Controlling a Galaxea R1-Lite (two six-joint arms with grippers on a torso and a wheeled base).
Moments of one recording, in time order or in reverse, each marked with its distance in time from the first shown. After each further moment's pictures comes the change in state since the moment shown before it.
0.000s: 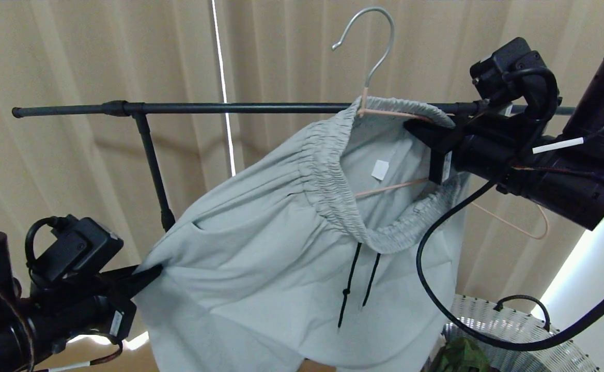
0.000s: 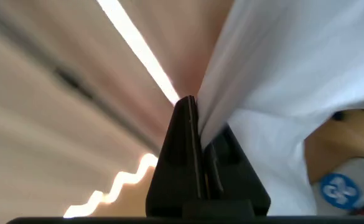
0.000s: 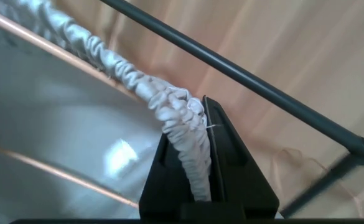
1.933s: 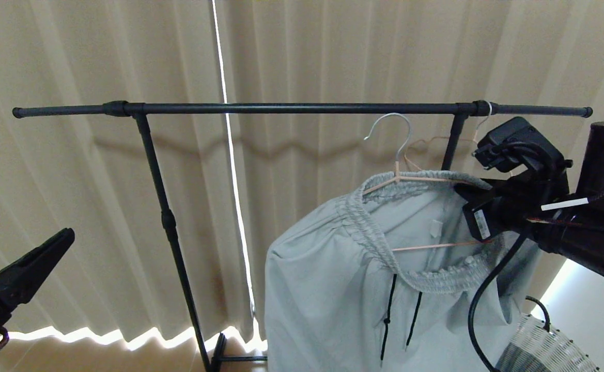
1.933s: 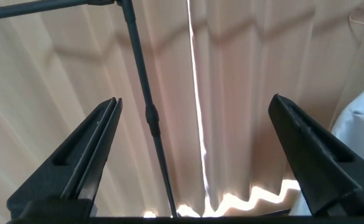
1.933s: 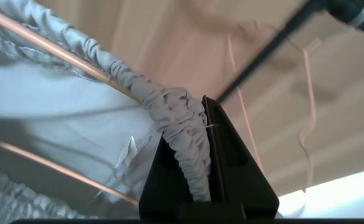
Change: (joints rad) left arm 0.232 -0.407 0.045 -0.072 -0.038 -0.282; right arm -0.033 -0.114 0.178 0.254 -0.354 -0.001
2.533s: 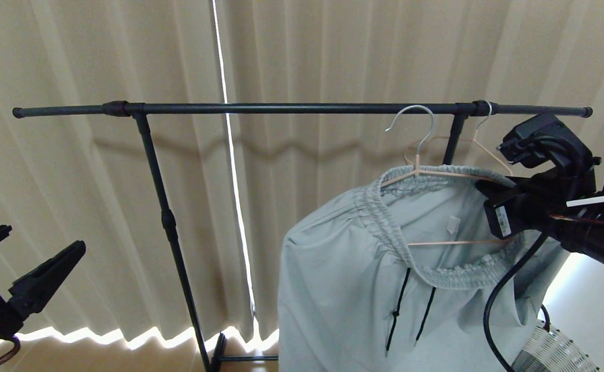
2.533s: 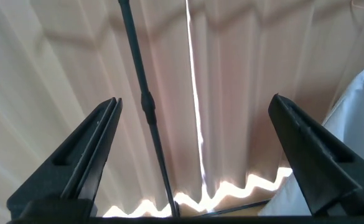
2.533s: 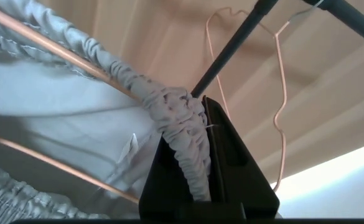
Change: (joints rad) left arm -0.006 0.024 0.027 0.007 0.000 0.001; right arm -0.044 -0.044 0.017 0.011 -0.011 0.010
